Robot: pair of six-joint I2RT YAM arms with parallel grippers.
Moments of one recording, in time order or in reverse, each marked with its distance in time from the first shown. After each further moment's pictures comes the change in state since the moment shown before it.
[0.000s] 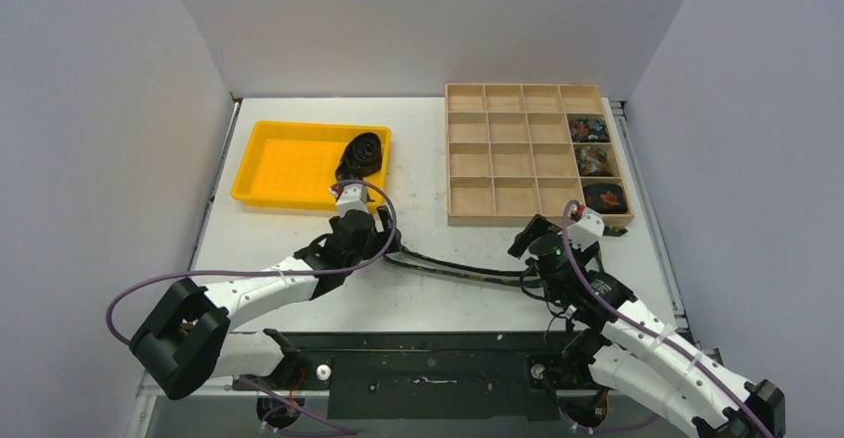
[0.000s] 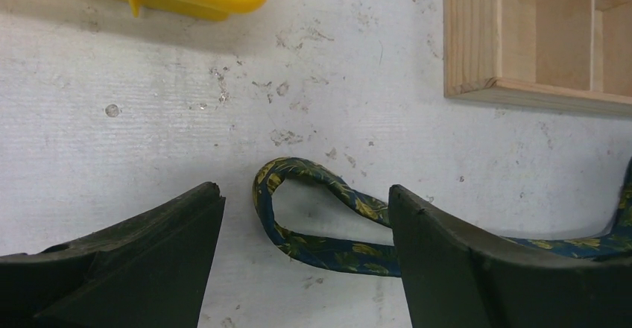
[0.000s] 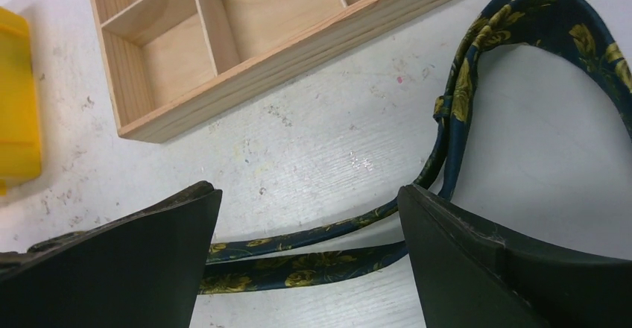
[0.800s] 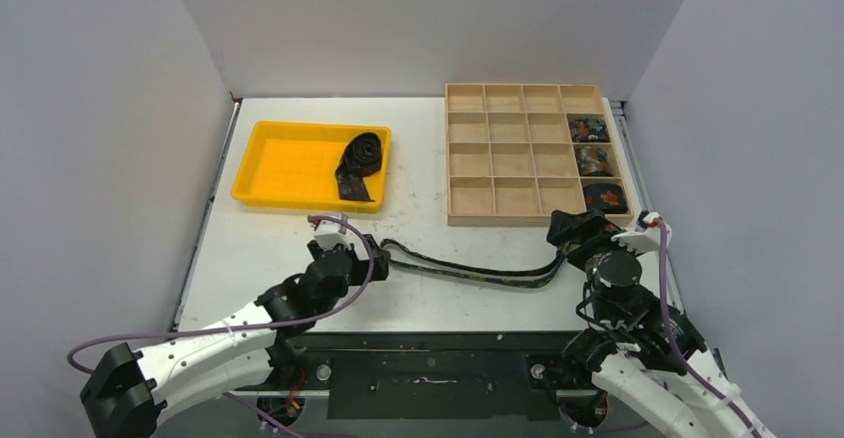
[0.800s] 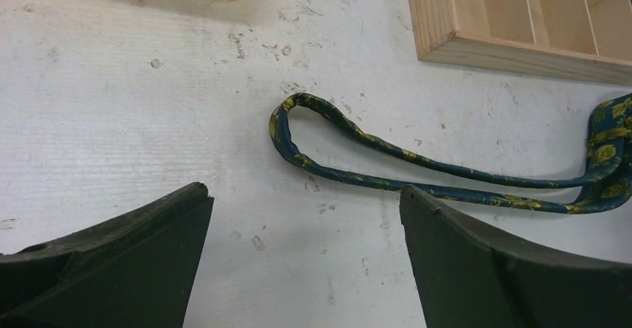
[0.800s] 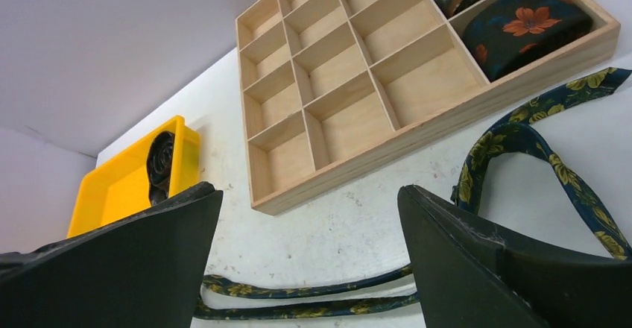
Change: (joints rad) left arm -0.189 -0.439 -0.220 -0.101 -0.171 0.020; right arm 0.008 -0.354 0.172 -0.110 0.108 -0.080
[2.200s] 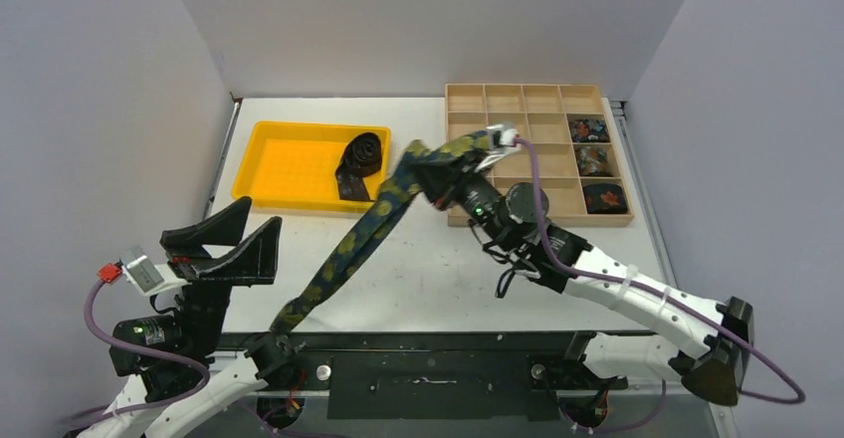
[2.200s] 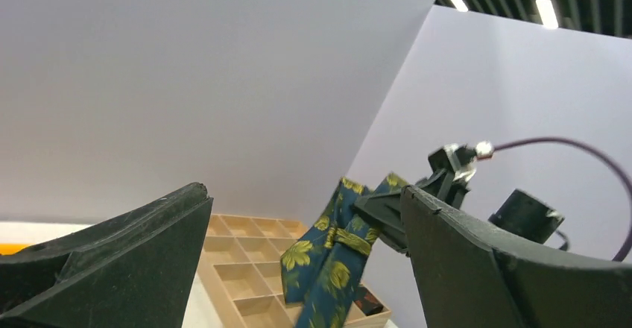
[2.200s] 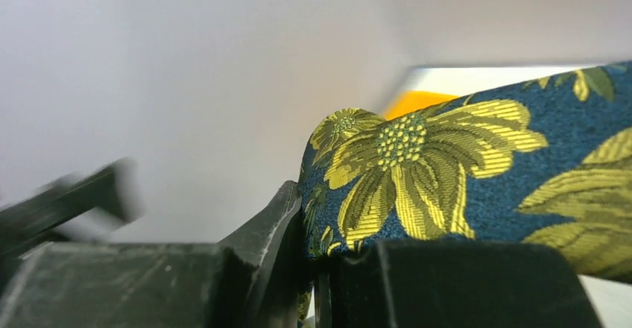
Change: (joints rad) left arm -0.045 -0.703 0.332 0.183 0.071 0.517; right arm 0.401 0.837 0.454 0.949 -0.620 -0.261
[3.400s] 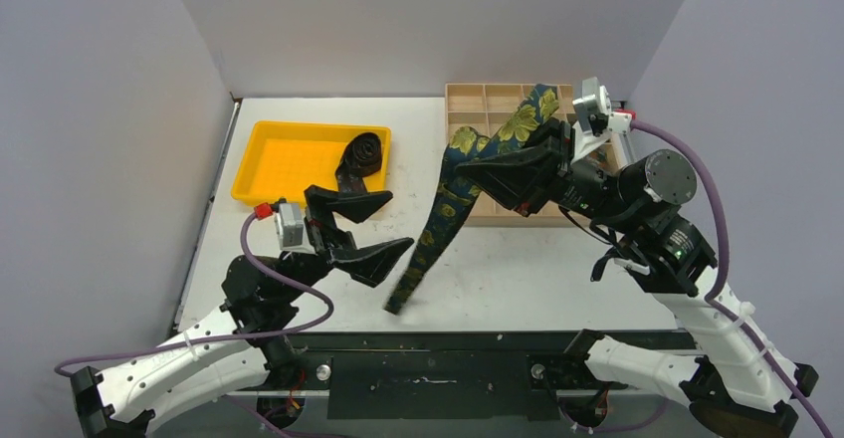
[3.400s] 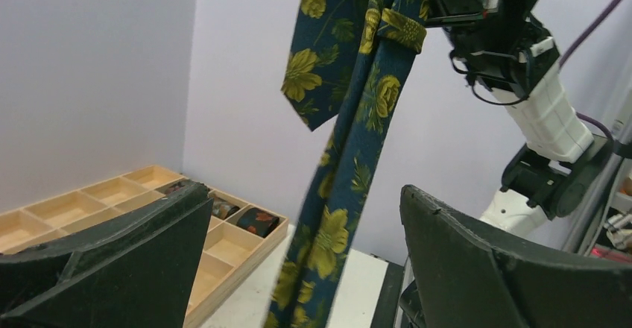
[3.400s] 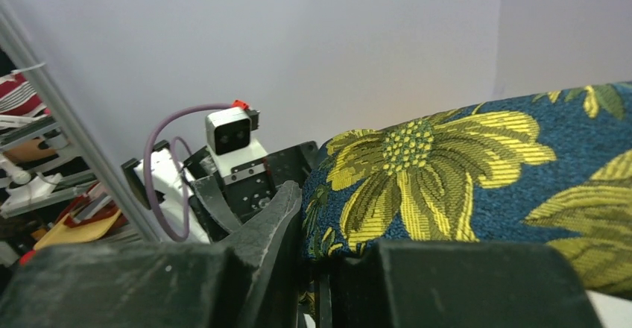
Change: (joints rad) left arm -0.002 0.531 -0.130 0.492 0.511 -0.124; right arm -0.306 -0.225 0.348 -0.512 -0.571 -0.229
